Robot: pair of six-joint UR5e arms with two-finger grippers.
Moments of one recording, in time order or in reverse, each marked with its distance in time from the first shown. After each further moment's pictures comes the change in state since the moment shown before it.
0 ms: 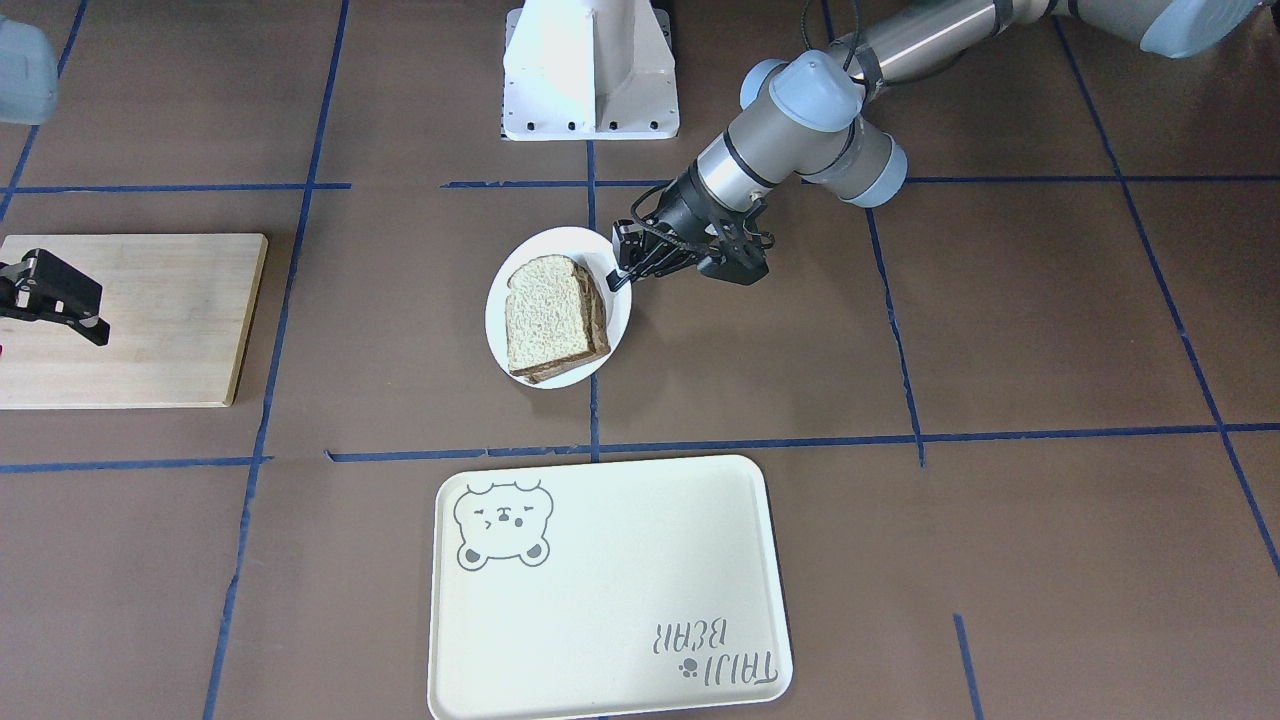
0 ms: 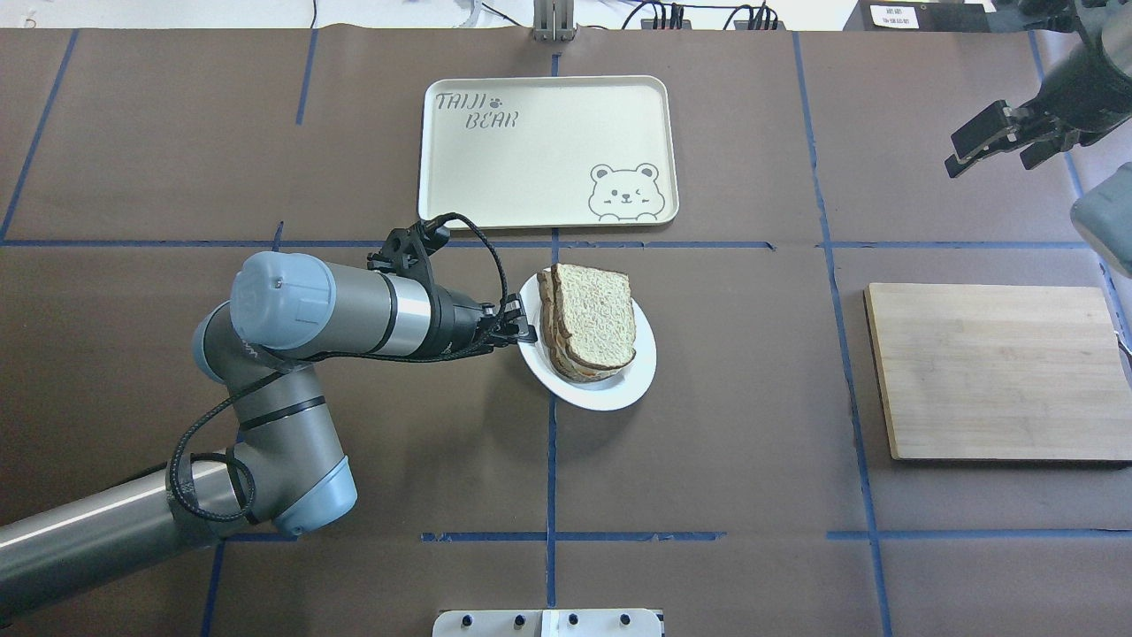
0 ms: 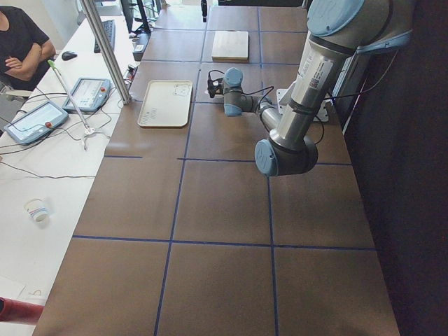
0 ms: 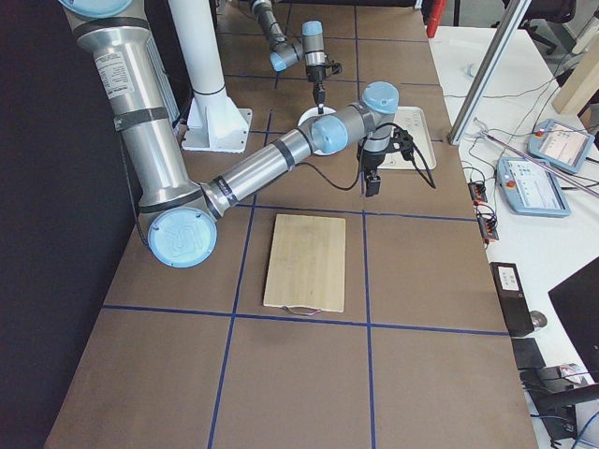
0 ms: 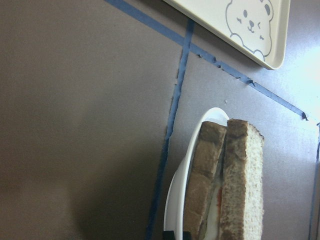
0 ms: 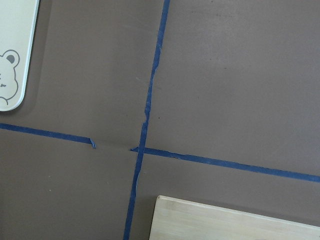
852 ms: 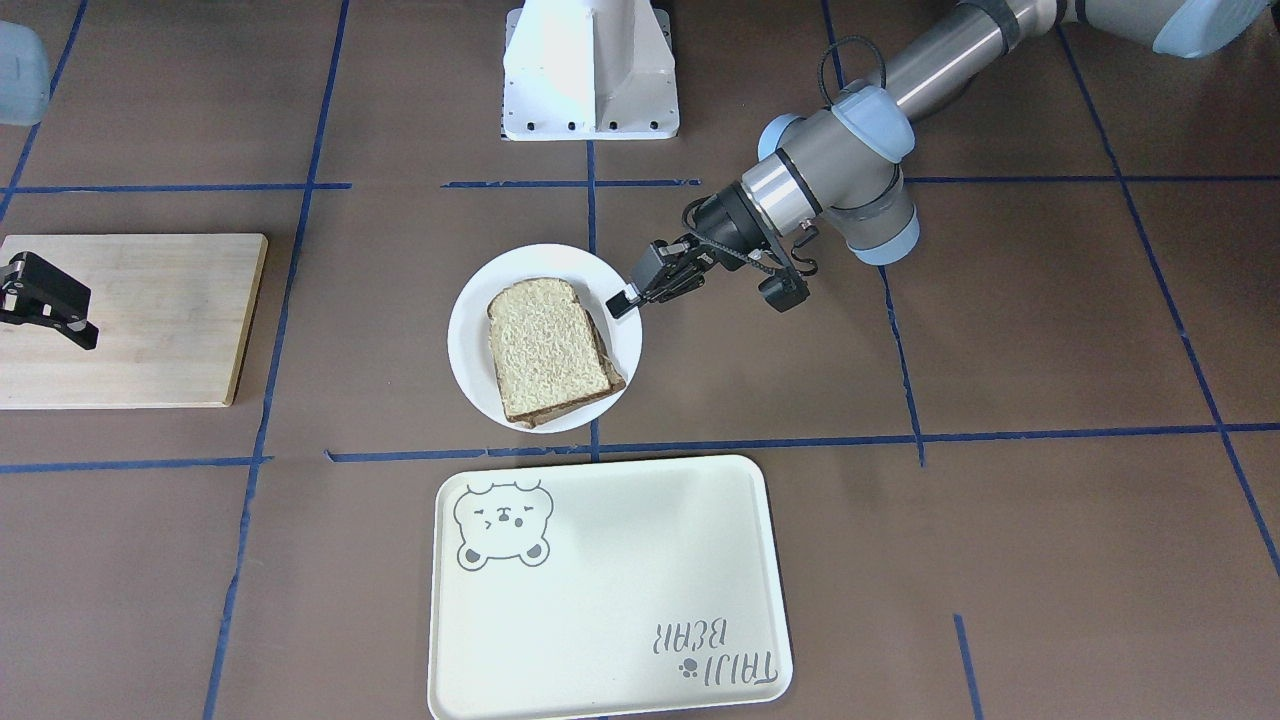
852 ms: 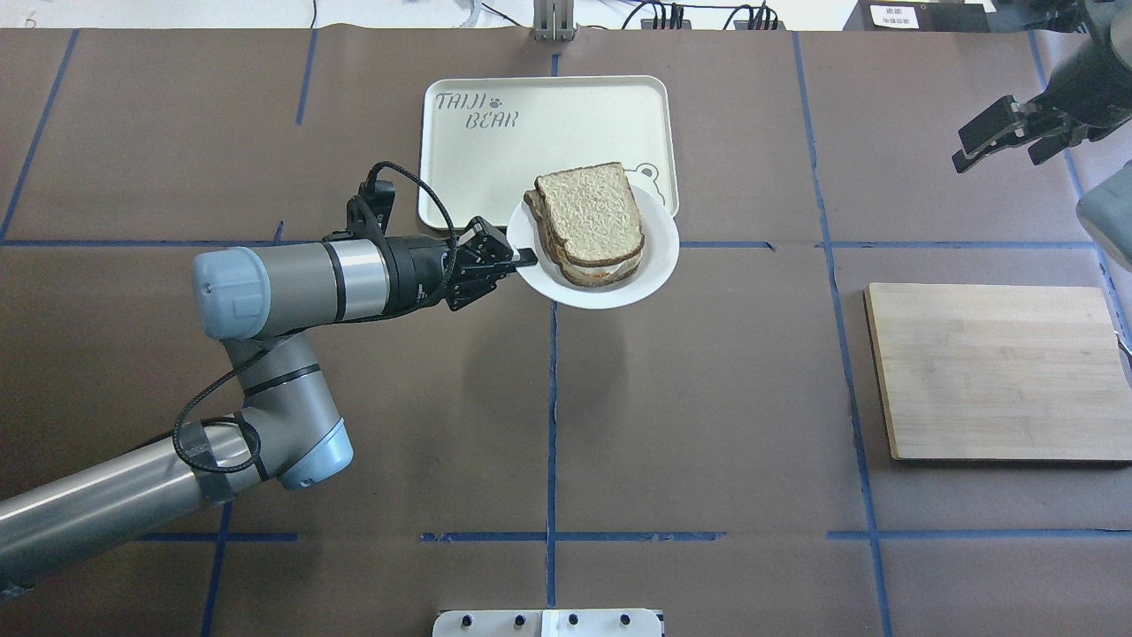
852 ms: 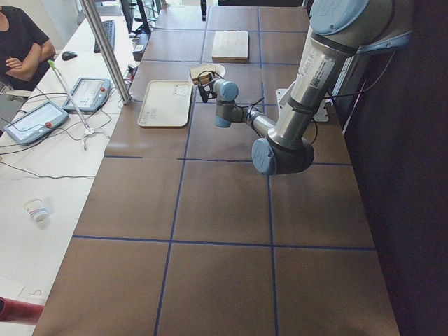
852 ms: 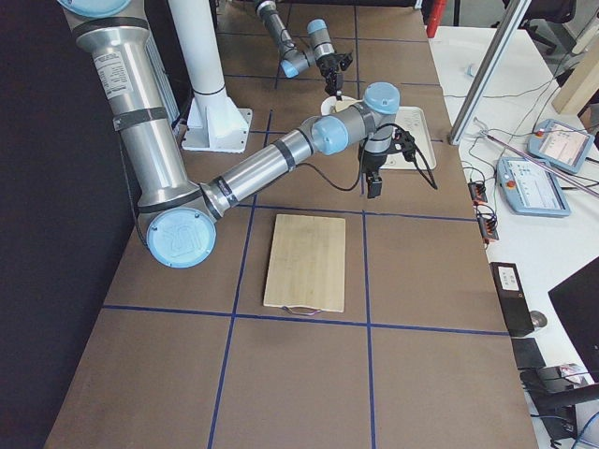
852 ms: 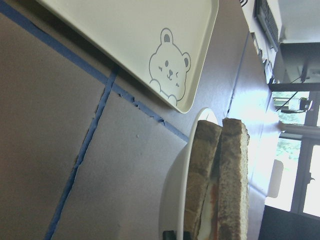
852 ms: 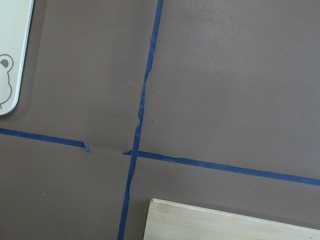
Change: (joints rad) left arm -0.045 -0.039 0.220 -0.509 0.177 -0.307; right arm 0.011 0.000 -0.002 0.001 -0.010 0.000
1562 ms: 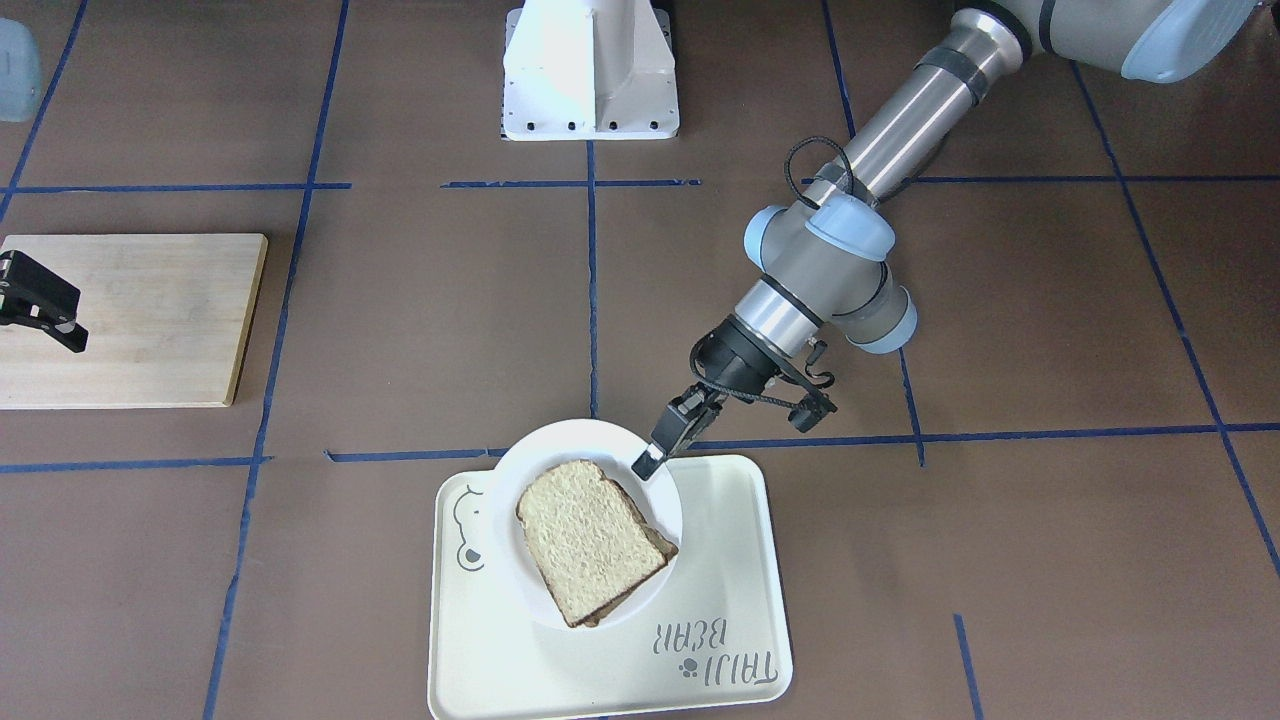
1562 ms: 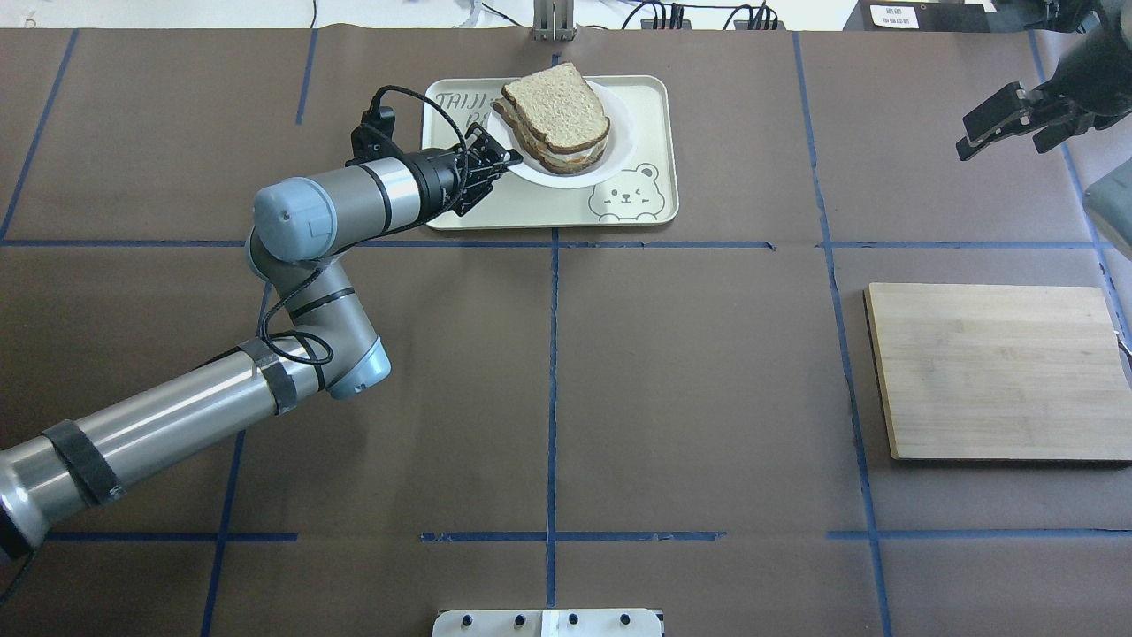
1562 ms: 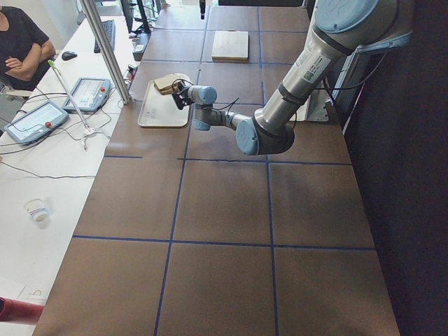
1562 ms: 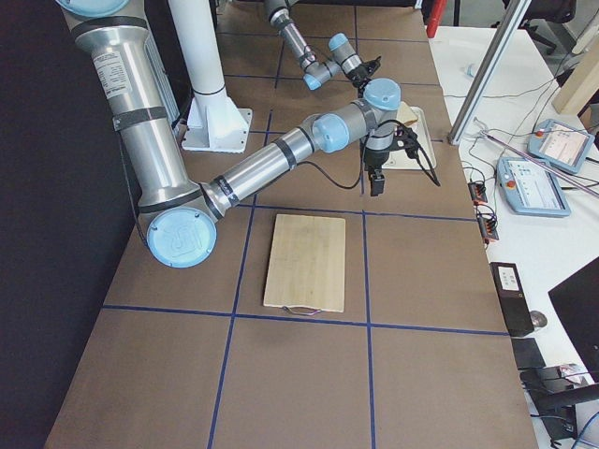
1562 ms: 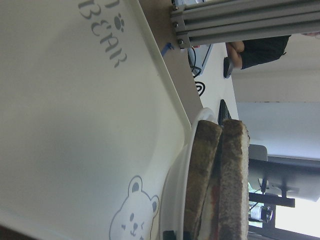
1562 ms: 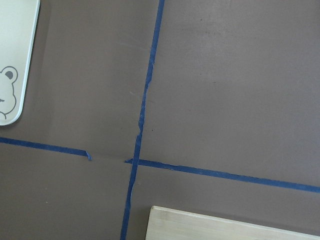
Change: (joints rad) left arm -0.107 -0.219 0.422 -0.033 0.125 -0.023; right arm 0.013 0.011 0.004 0.007 -0.005 0.009
